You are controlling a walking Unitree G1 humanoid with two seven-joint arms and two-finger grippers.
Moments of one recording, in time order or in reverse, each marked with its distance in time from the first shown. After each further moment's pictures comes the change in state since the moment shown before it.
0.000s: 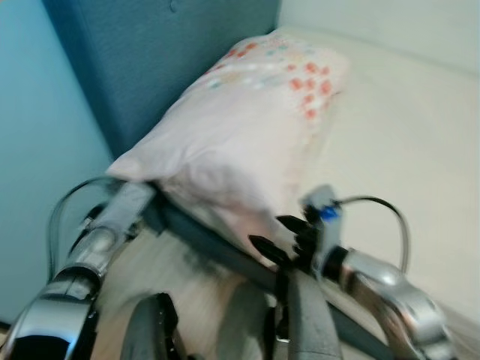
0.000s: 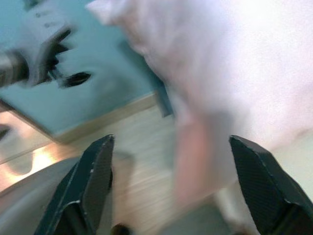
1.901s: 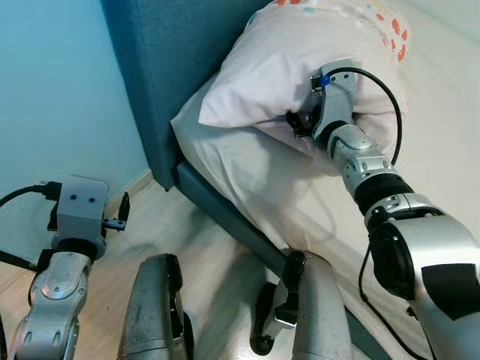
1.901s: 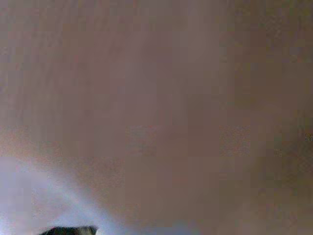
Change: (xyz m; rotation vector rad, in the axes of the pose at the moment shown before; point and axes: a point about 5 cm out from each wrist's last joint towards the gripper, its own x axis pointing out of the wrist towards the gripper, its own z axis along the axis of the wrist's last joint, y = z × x) left arm -0.117 0.018 0.068 -0.163 -0.501 -0.014; right arm 0.062 -0.107 0.122 -0.106 -0.227 -0.566
